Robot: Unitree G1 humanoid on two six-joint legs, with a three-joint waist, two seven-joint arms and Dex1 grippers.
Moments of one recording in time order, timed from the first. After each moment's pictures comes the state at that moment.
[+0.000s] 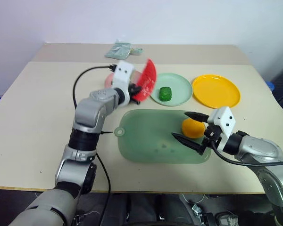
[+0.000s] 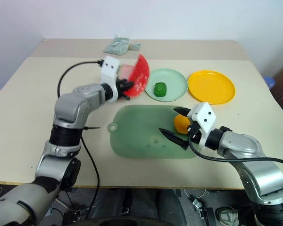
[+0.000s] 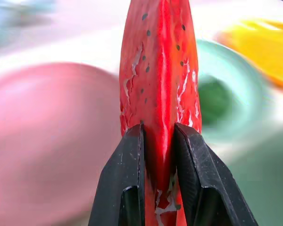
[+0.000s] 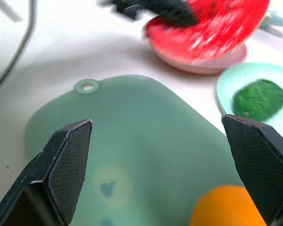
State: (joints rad) left arm -0.92 0.18 -0.01 0.18 -0.20 0.92 -0.23; right arm -0.06 -0.70 -0.11 -0.62 0.55 0.58 0.68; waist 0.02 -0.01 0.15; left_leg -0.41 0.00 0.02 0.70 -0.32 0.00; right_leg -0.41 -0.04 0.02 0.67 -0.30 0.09
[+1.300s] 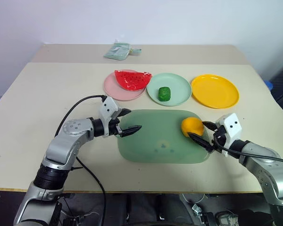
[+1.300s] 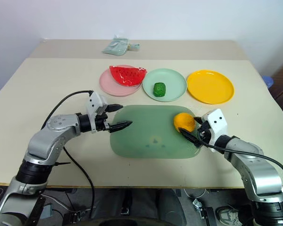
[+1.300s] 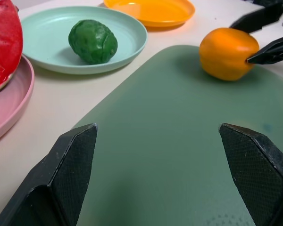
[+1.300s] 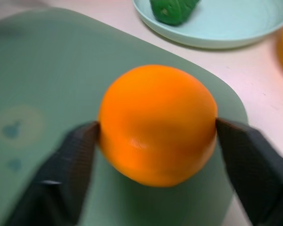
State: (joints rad) left arm -0.39 0.51 -0.11 -0.22 -0.37 0.59 -0.81; right arm 0.03 -0.67 -0.19 -0.40 0.45 0.61 0.60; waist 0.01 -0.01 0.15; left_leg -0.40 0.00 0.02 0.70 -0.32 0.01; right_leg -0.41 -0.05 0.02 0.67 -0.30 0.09
